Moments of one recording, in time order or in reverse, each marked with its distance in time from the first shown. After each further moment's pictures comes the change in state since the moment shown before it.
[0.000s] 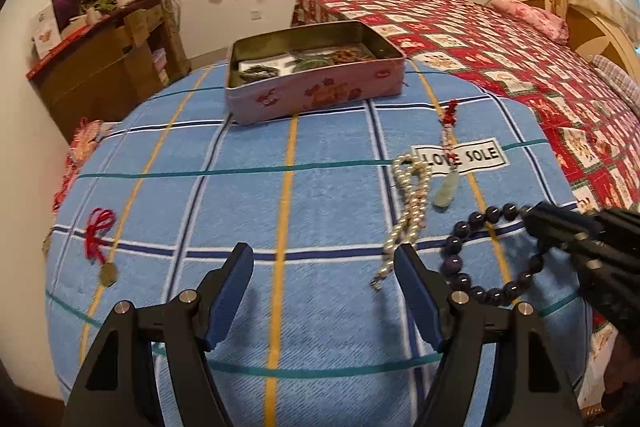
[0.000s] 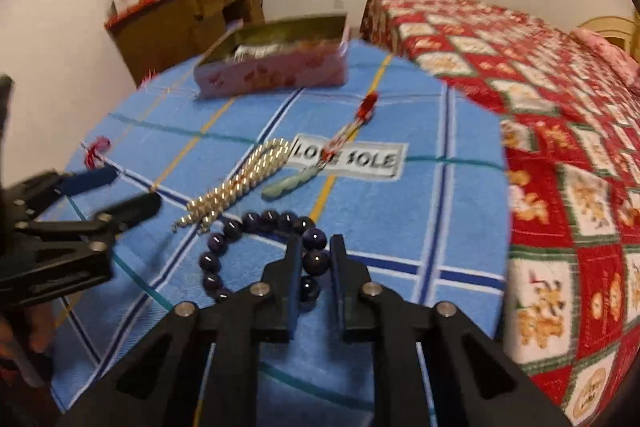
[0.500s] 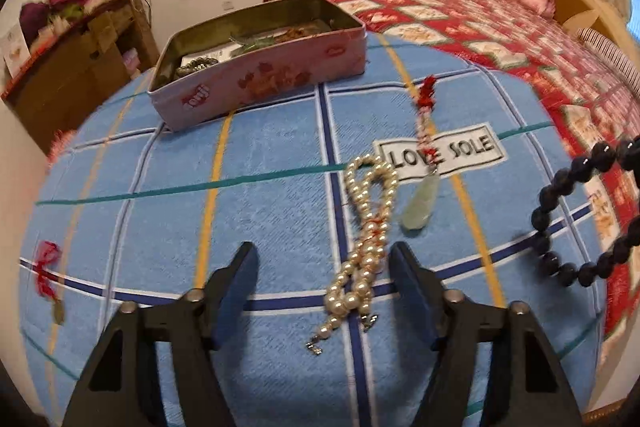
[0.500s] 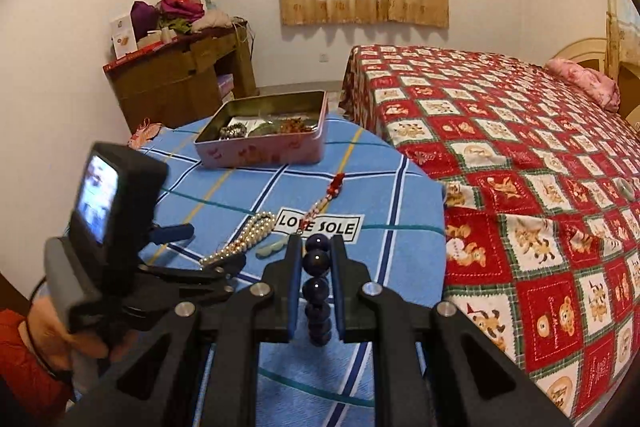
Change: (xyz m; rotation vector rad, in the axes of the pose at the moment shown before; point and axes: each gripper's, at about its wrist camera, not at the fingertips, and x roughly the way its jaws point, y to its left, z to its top) left arm 0.045 -0.034 0.017 0.042 0.056 -0.063; right arm -0.043 -0.002 0.020 0.007 -0.156 -0.044
